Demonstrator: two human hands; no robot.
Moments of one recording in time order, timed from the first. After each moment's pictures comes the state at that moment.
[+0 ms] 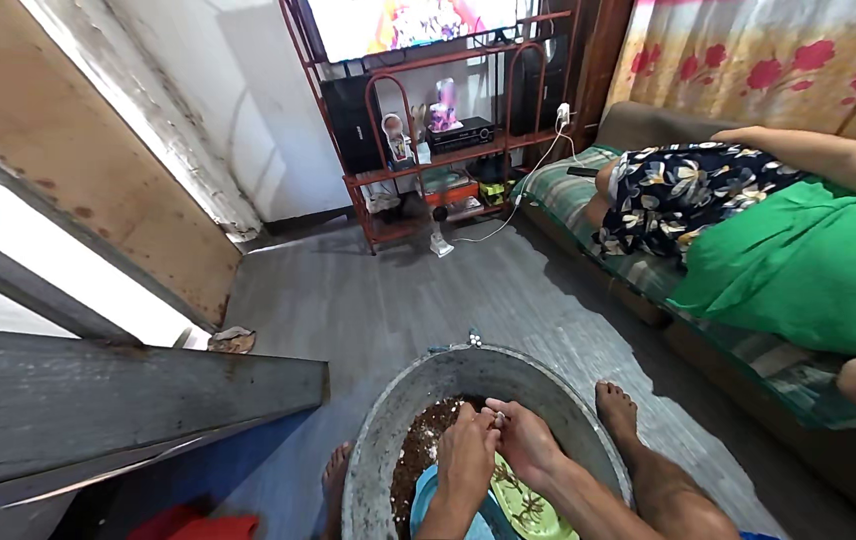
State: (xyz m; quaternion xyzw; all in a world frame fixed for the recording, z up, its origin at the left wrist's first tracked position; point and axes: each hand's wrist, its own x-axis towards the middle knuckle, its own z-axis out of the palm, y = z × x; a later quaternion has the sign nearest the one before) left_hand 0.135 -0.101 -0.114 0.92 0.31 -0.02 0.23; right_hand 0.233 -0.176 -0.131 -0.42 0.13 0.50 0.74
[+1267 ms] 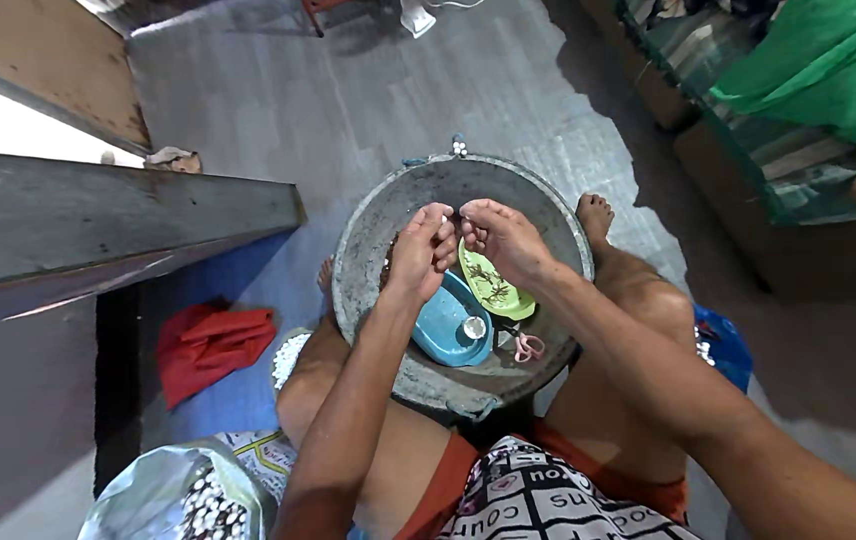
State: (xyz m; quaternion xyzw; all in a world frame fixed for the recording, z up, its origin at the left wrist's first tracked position) left_hand 0.113 -0.083 -0.106 0.42 0.27 0.15 0.85; right_hand 0.232 -0.194 -0.124 -0.48 -0.14 0.49 0.72
